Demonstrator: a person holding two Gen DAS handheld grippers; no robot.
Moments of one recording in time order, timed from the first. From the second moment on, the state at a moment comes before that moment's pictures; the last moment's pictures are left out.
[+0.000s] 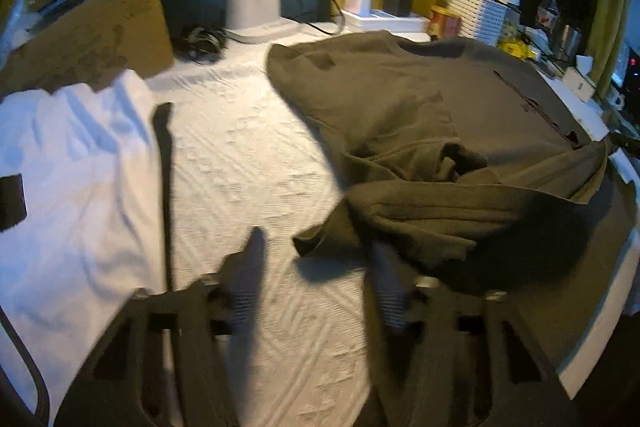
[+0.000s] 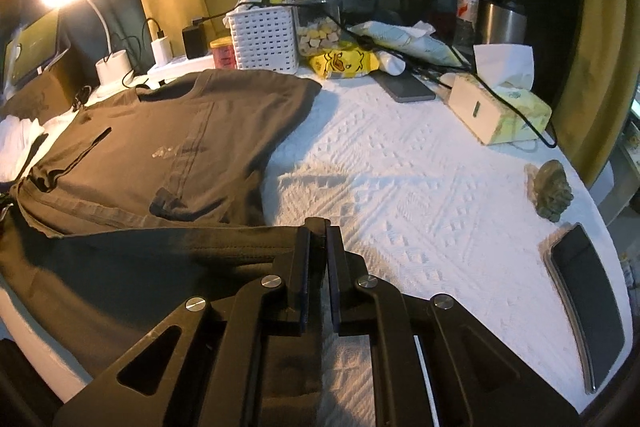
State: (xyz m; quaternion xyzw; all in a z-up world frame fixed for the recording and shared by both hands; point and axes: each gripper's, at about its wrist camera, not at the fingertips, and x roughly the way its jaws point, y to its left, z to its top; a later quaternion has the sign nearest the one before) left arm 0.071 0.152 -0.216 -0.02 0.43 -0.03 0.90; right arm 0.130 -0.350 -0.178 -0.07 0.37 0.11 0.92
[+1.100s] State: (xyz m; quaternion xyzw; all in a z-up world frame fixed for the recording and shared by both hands) left arm 0.079 0.150 -0.108 0.02 0.27 0.08 0.96; right arm 0.159 -0.344 -0.095 -0.05 0.25 0.11 0.96
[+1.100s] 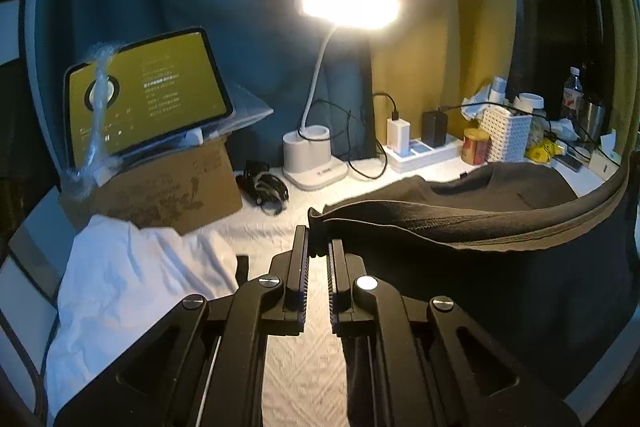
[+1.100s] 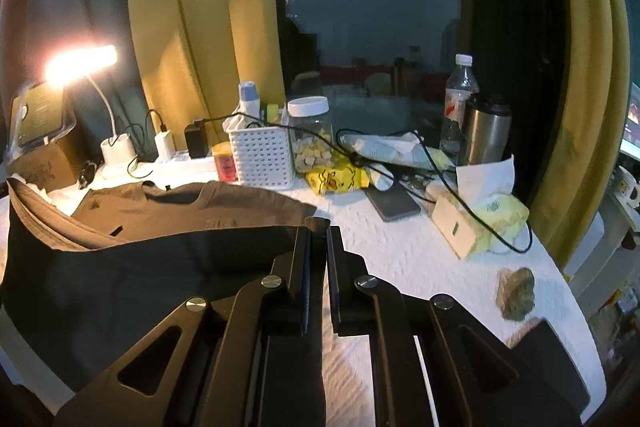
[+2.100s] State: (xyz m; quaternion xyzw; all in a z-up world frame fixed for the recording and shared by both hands) left arm 0.217 0.176 -0.123 0.05 0.30 0.10 0.95; right arm 0.322 -0.303 -0.109 -0.09 0.25 0.12 0.96
